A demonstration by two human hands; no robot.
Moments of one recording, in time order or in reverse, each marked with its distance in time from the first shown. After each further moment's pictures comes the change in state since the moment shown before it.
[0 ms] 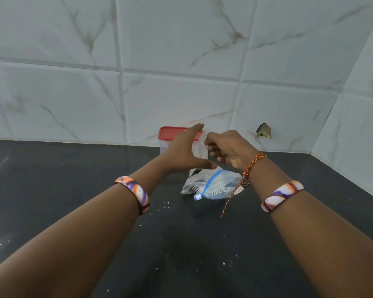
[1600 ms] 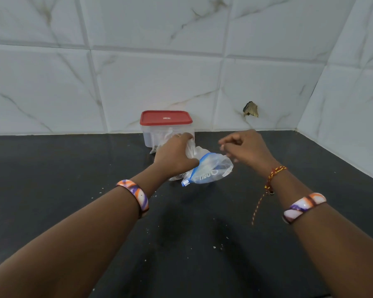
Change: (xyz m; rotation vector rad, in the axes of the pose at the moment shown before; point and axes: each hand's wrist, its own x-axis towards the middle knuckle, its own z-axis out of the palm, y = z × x) left_hand 0.000 -0.018 0.049 0.285 0.010 -0.066; right_hand -0.003 0.072 -0.057 -0.423 0.165 -0.323
